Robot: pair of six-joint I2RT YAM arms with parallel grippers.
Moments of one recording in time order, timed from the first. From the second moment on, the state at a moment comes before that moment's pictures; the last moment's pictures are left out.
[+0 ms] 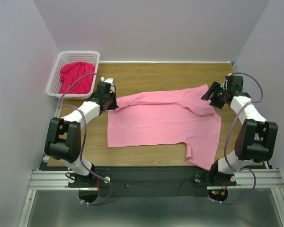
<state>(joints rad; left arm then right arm) -0.26 1.59 0.99 -0.19 0.02 -0.28 -0.18 1.55 1.10 -0.40 -0.33 0.42</state>
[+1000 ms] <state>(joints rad) -0.32 1.41 0.70 -0.11 -0.06 -0.74 -0.18 1.59 1.07 -0.40 -0.22 0.52</state>
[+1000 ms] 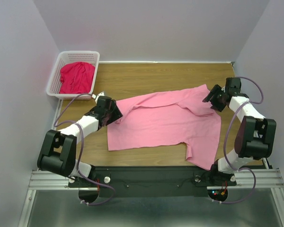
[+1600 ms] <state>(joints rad) -0.33 1.54 0.85 -0.32 -0.13 -1.07 -0.18 1.59 1.07 -0.40 -0.23 0.52</state>
